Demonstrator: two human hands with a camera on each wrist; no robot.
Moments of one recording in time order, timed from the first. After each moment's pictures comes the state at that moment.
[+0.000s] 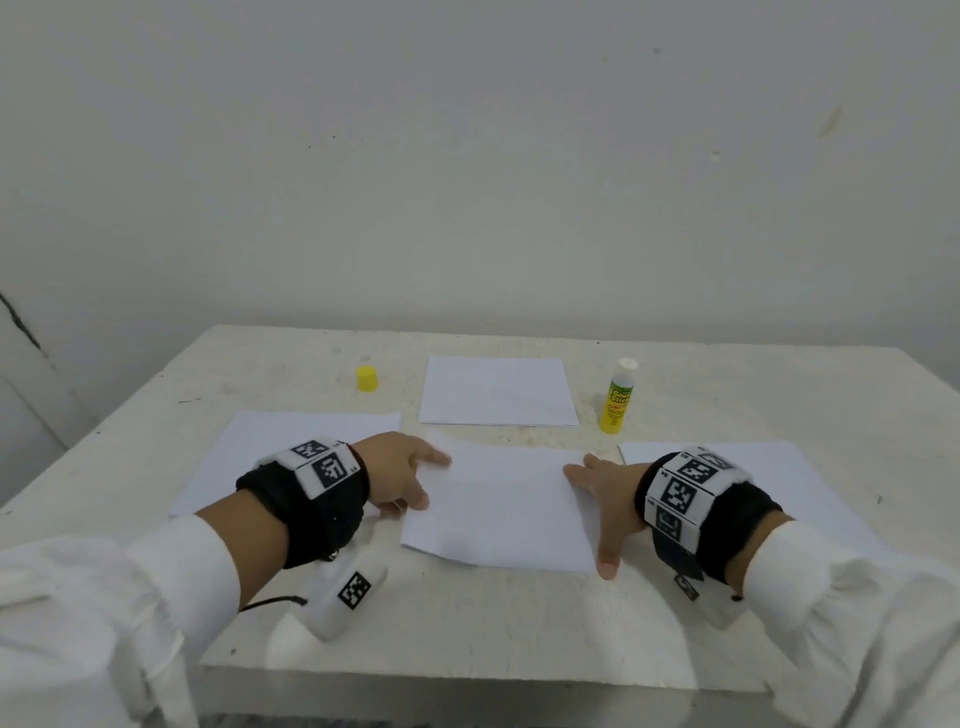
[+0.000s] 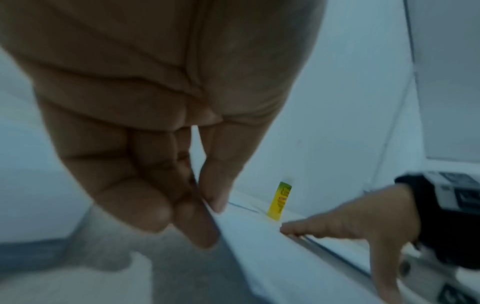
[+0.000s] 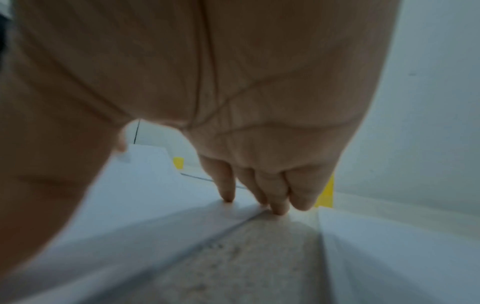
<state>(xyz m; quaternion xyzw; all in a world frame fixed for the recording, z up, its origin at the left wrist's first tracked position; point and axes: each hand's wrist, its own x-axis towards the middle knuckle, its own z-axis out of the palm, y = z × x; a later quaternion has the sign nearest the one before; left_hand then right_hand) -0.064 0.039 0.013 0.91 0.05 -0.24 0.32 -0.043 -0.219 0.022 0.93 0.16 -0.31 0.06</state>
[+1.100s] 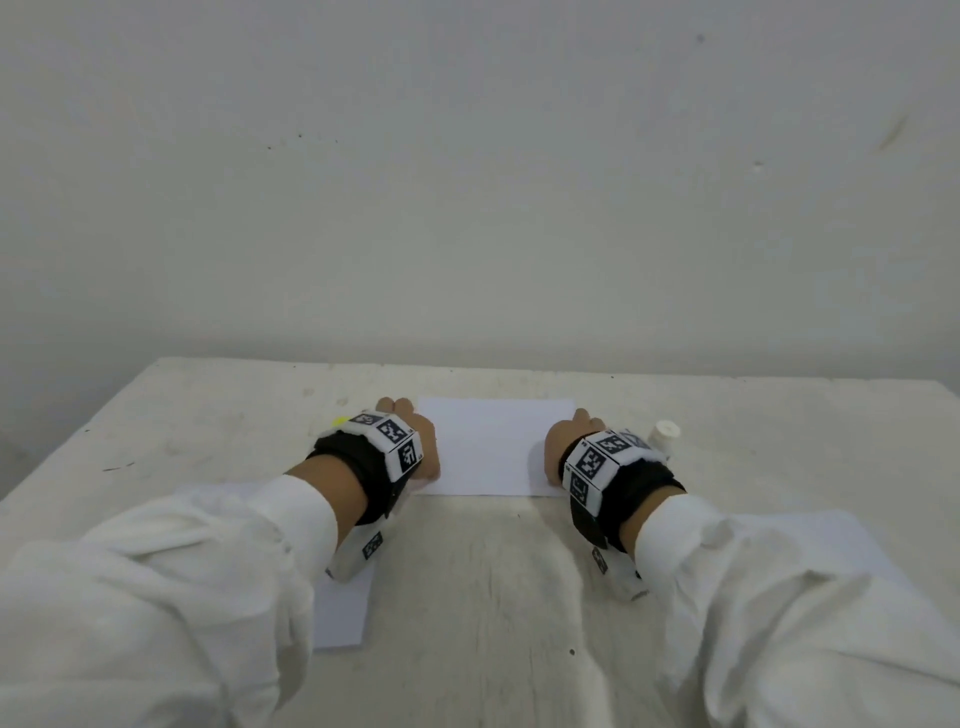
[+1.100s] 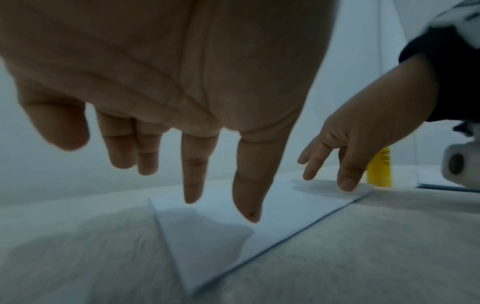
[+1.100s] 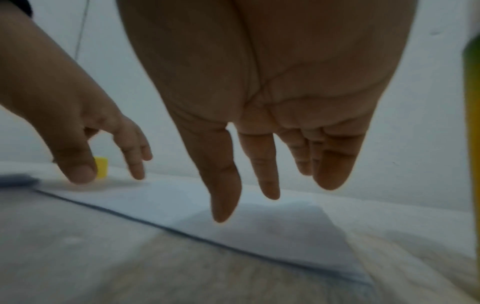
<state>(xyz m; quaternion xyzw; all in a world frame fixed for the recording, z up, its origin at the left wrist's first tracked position) 0.094 0.044 -0.003 0.98 0.02 -0.18 -0.08 0.112 -0.145 -0.008 0.98 -0.01 -0.20 0.06</state>
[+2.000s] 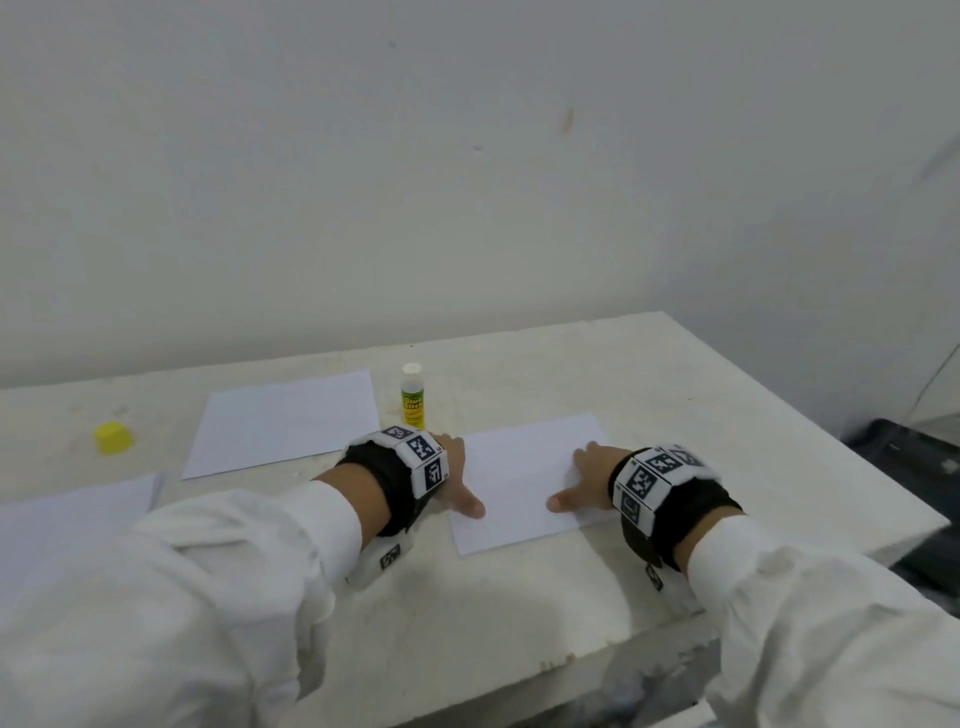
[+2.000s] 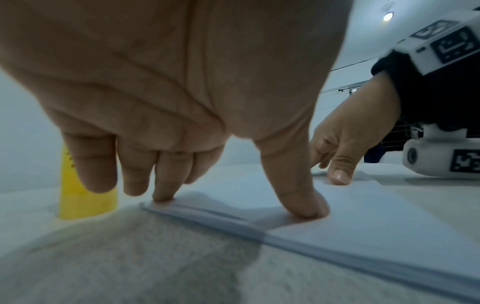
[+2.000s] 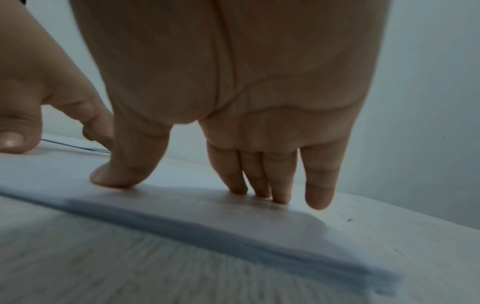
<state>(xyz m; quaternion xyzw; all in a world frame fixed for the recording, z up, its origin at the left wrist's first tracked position) 0.017 -0.214 -0.004 0.95 -0.17 -0.23 -0.06 -0.030 -0.405 -0.005 0.97 -0.08 -0.24 0.00</state>
